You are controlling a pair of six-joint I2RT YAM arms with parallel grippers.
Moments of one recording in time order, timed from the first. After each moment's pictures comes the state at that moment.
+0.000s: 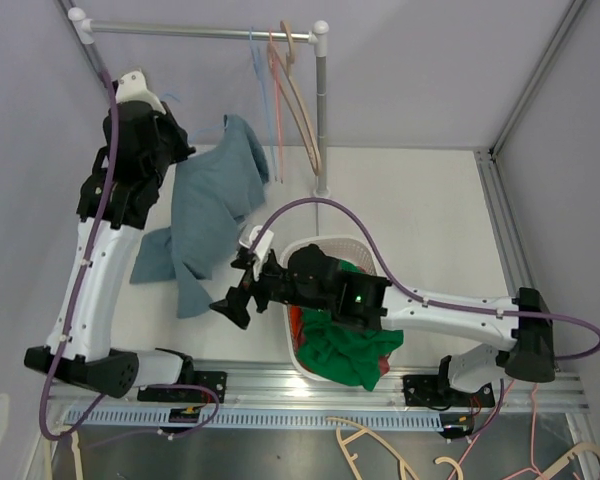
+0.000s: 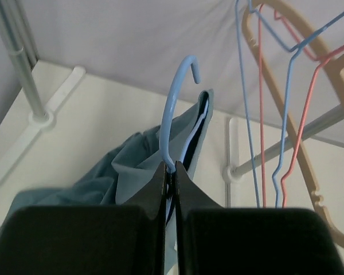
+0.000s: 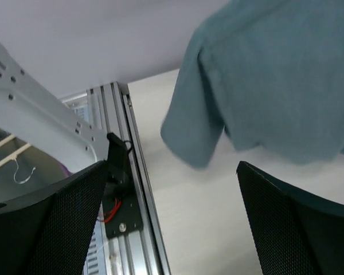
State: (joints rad) left arm -0.22 1.34 1.79 -0.67 -0.27 -0.35; right arm 1.32 1.42 1.25 0.04 0.03 0.12
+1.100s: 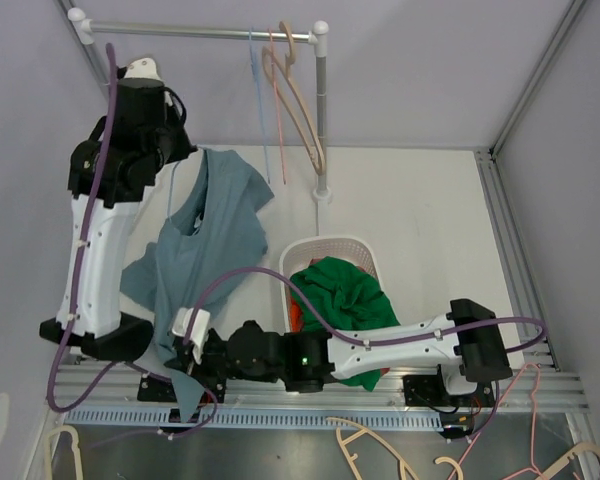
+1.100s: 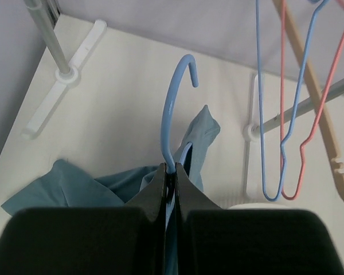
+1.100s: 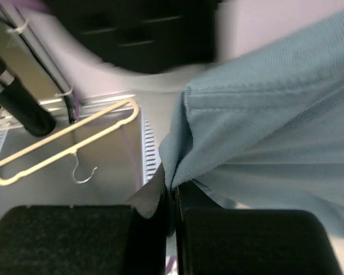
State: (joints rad) left arm -0.31 1.48 2.19 -1.15 -0.38 -0.38; right arm 1.62 1.73 1.41 0.23 0.15 0.12
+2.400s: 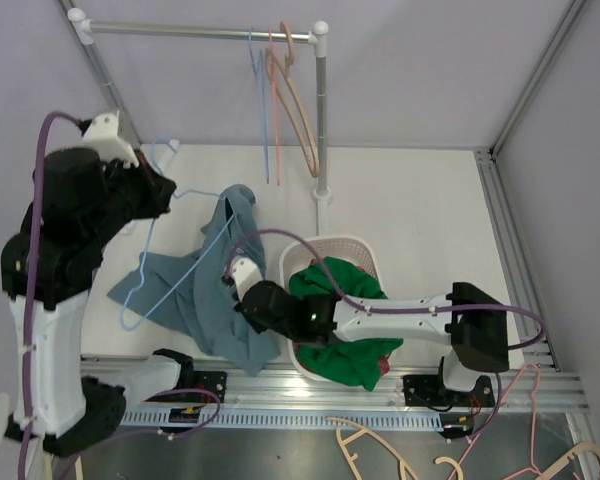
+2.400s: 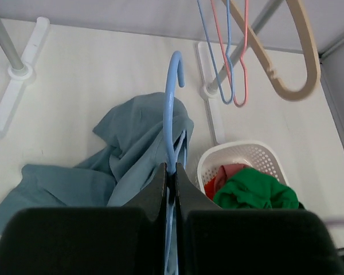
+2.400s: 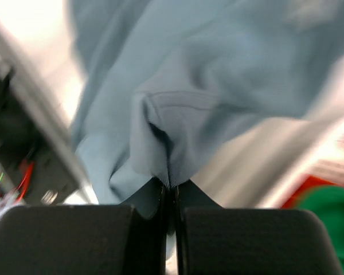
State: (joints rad) left arm -0.26 1.16 1.98 -1.18 -0.07 -0.29; right arm 1.41 1.71 1.25 -0.14 0.37 0.27
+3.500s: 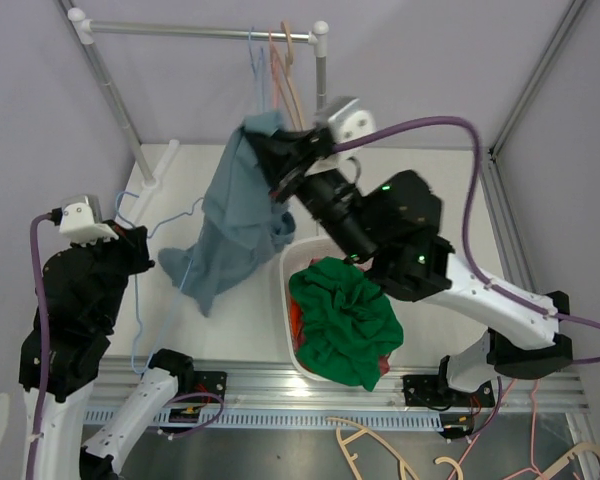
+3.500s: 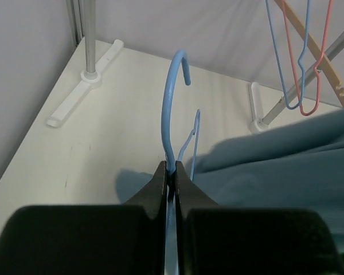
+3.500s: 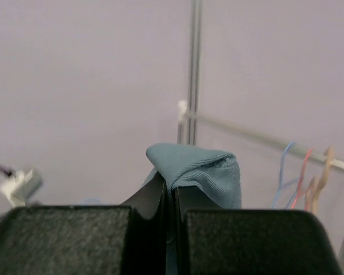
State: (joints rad) left arm -0.26 0.58 1.27 -0.85 -0.34 -0.29; right arm 1.32 1.53 1.96 0.06 0.44 -0.24
